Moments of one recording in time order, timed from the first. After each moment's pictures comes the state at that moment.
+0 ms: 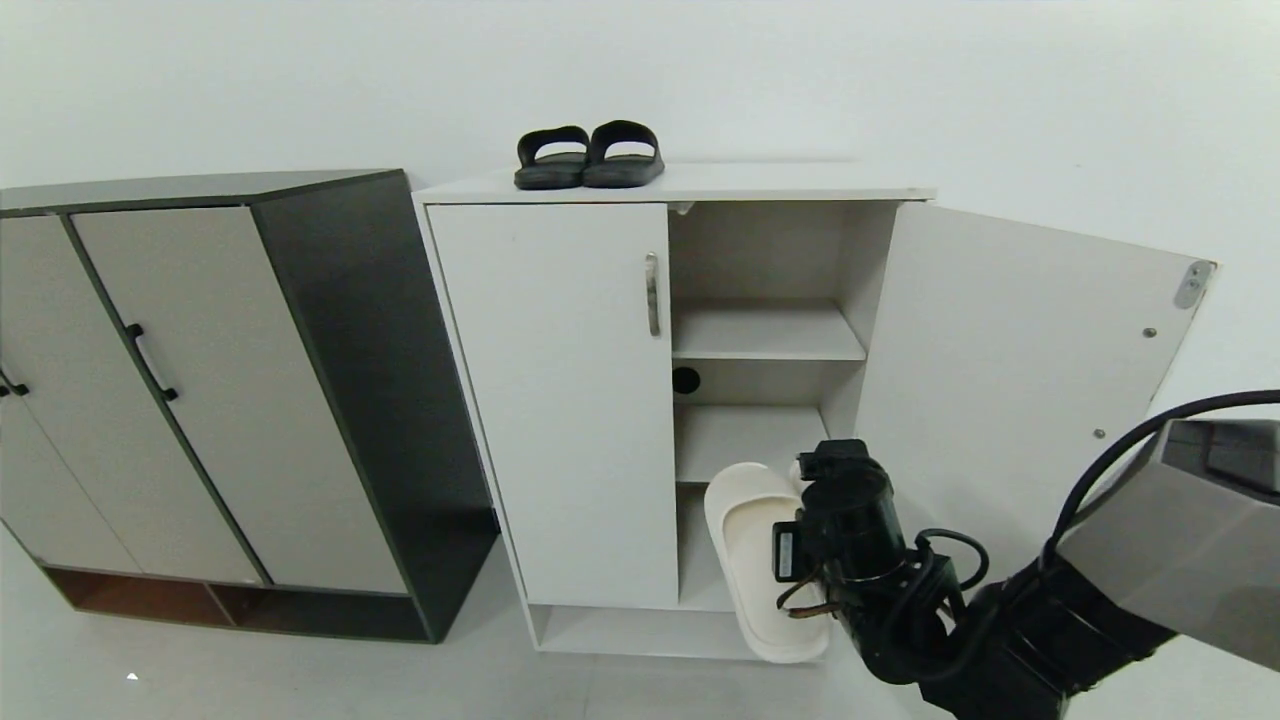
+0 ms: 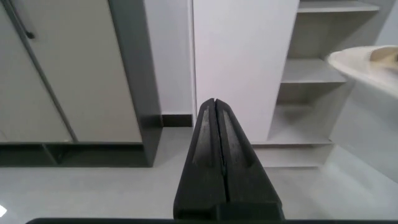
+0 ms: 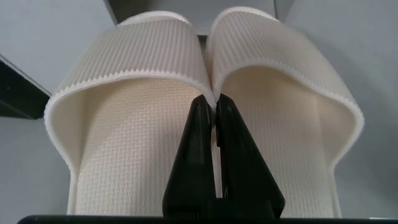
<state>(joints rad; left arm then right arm) -0.01 0.00 0.00 0.00 0.00 0.02 0.76 2.11 -0.81 -0.86 -0.63 0.34</state>
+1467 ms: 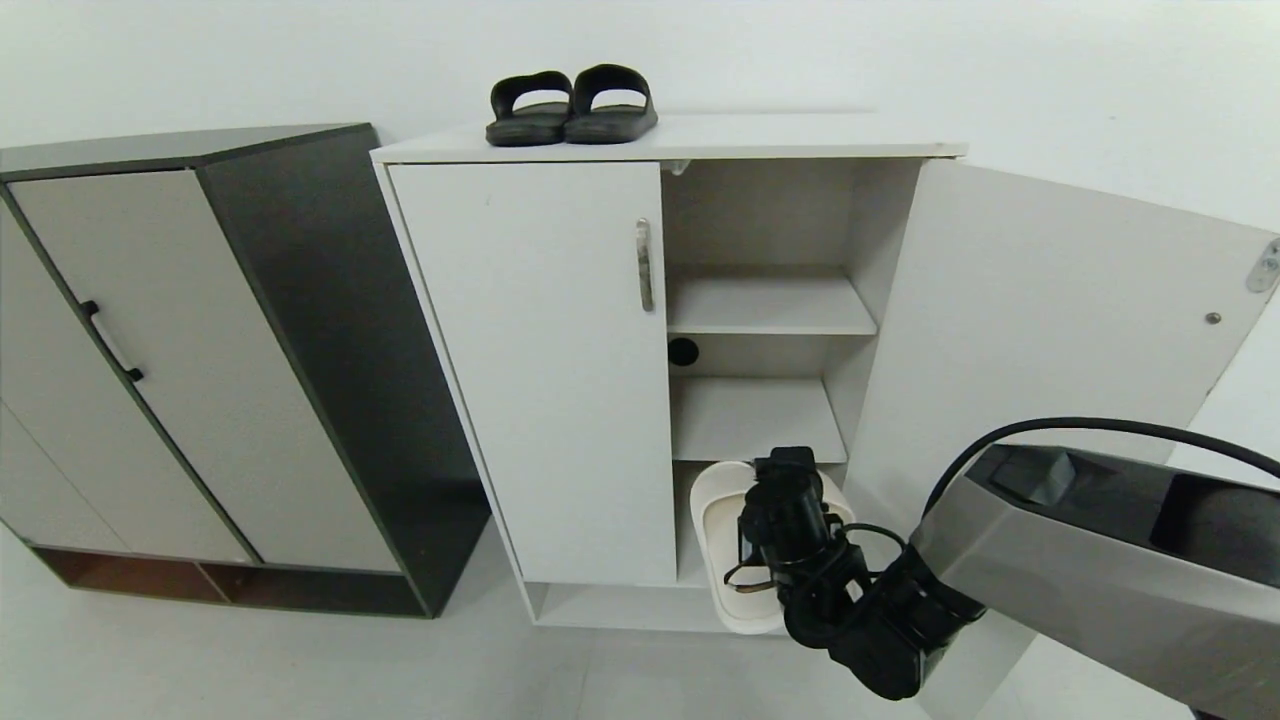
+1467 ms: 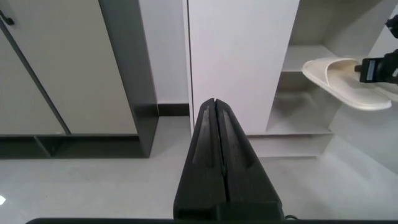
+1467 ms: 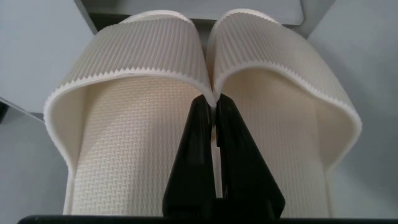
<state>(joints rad) 0.00 0.00 0.00 0.00 0.00 0.02 0.73 2.36 -1.07 -0.86 -0.69 0.30</state>
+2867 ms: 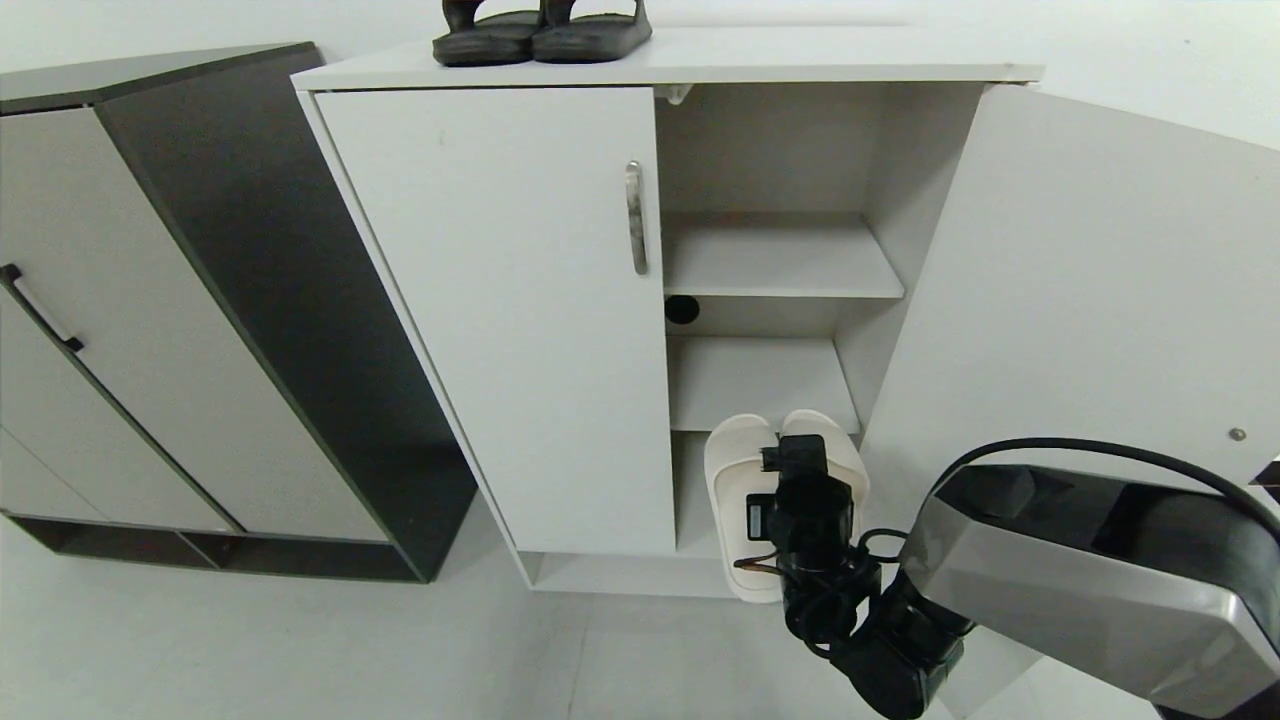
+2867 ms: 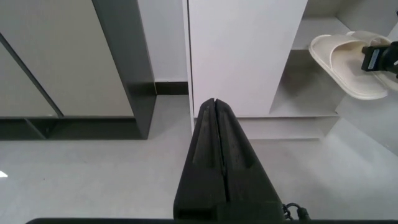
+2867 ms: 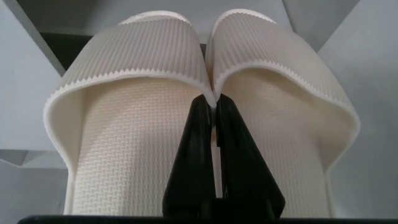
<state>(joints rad) 0.00 0.00 0.00 0.00 0.00 0.03 0.72 2.42 -1.01 -1.29 -0.78 0.06</state>
